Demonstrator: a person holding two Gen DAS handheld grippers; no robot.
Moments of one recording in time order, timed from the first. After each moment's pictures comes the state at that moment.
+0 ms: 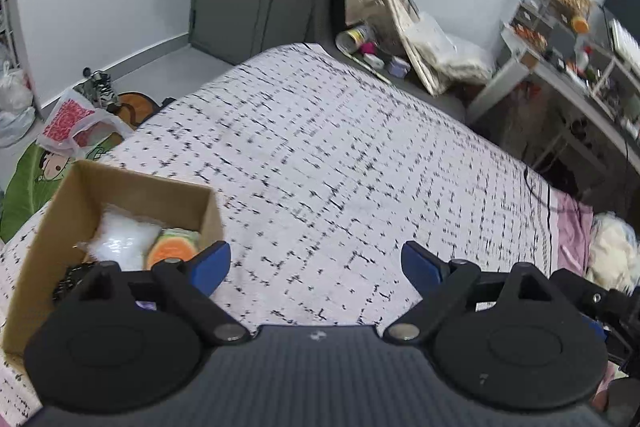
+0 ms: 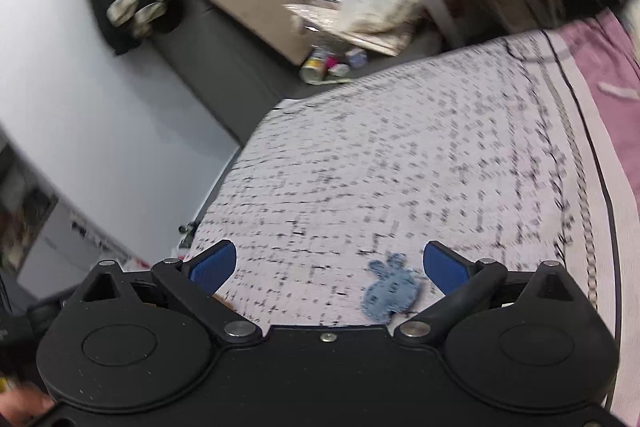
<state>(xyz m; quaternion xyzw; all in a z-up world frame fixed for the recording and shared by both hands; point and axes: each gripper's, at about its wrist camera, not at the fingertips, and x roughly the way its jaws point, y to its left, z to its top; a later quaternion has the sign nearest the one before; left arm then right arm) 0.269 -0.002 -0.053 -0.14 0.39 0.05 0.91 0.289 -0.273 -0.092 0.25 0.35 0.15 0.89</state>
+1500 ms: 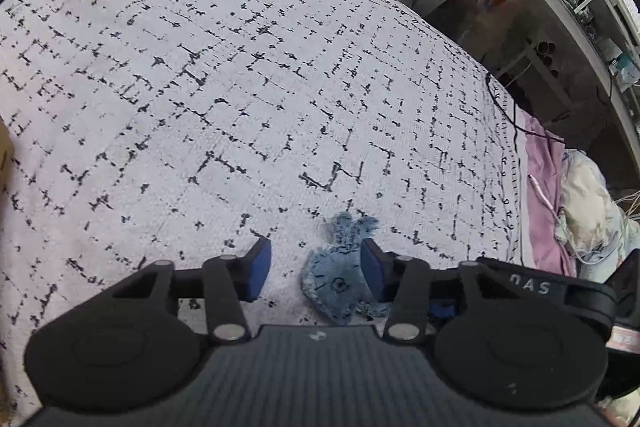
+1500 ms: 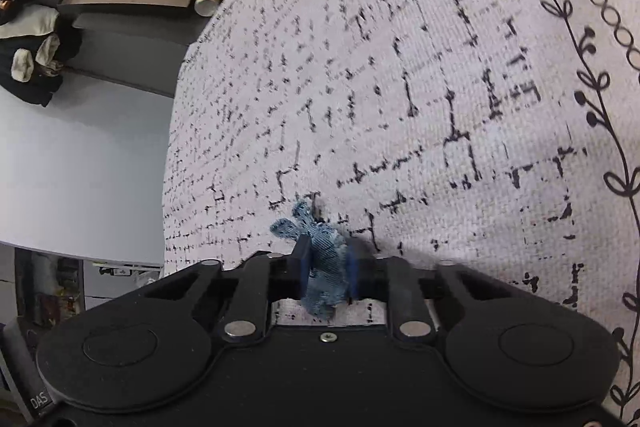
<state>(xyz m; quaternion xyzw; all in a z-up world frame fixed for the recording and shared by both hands) 0.347 -0.080 -0.164 -0.21 0.49 -0.06 0.84 0.364 -0.296 -0.216 0.40 0.50 0.13 0.76</state>
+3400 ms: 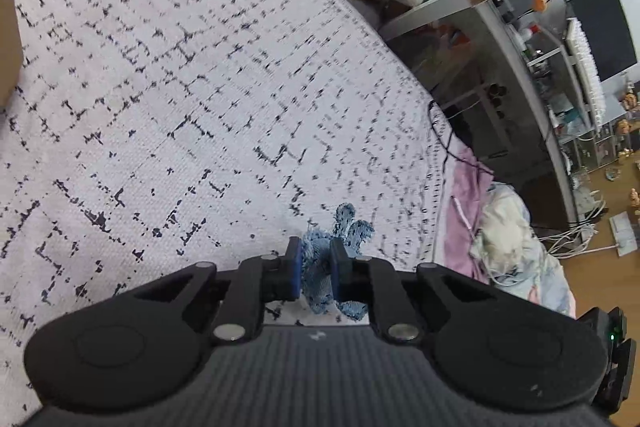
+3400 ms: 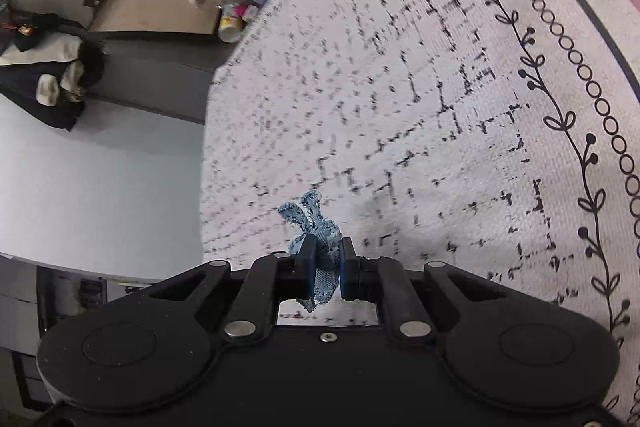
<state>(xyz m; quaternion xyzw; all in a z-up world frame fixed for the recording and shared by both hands) 0.302 -0.059 -0.131 -0.33 0.46 -0.11 0.82 0.298 -0.308 -0.164 0.43 0.45 0.12 0.77</state>
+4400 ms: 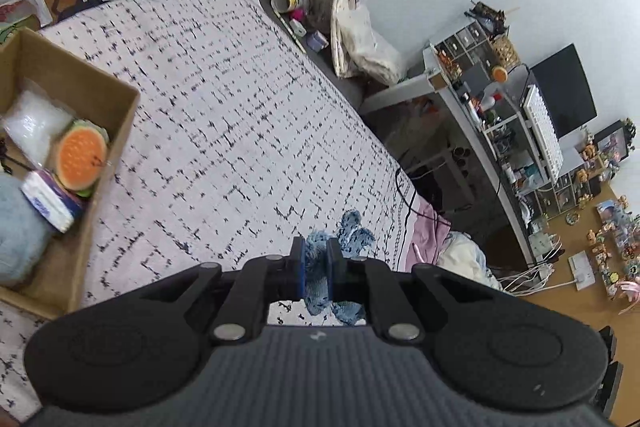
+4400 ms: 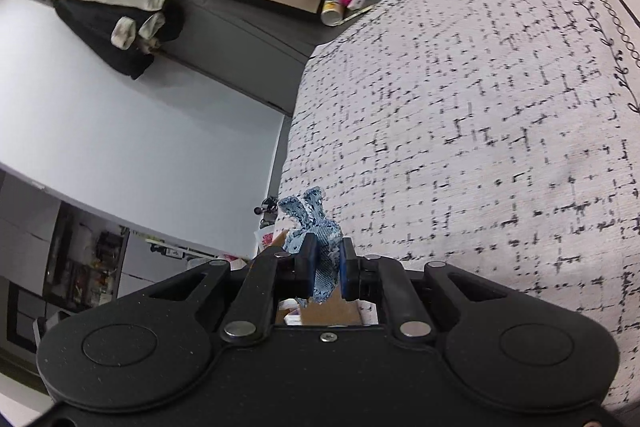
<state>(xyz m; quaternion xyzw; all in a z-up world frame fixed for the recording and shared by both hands) 0.222 0.033 -0.043 -0.37 0.39 -0.10 0.84 0.239 -0.218 -0.075 0.38 0.41 0.20 0.81</state>
